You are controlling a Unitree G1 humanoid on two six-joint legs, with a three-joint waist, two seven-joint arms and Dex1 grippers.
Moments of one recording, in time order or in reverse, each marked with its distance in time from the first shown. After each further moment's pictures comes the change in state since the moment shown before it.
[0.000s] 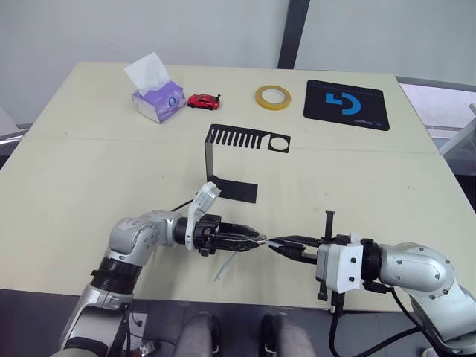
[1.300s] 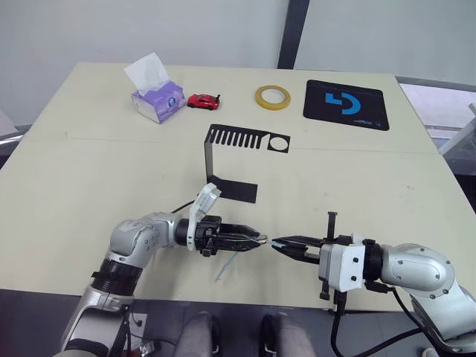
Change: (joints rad) left arm 0.010 -0.006 0.001 -0.002 -0.013 0.000 0.030; right arm 0.027 -0.004 -0.007 0.041 0.002 -0.054 0.003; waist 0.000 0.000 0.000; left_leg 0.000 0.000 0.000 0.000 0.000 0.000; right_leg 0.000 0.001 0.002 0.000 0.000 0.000
